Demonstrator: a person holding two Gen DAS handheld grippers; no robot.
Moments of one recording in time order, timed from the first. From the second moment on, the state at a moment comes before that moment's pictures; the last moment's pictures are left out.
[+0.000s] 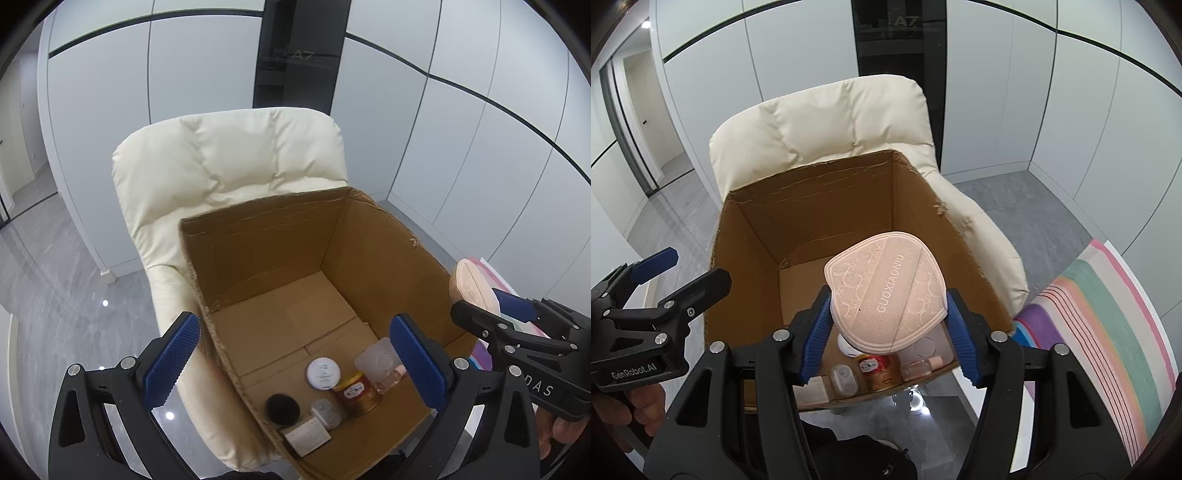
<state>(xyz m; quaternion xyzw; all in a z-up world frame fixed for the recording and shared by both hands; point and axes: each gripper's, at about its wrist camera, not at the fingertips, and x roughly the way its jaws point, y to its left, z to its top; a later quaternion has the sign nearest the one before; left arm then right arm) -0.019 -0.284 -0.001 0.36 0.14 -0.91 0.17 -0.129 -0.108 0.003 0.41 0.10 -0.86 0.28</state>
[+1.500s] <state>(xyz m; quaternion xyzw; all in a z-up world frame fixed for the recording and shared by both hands) -0.084 -0.169 -0.001 0.38 0.07 -0.92 0.08 -0.145 0.036 0.008 0.41 0.03 -0.90 0.15</state>
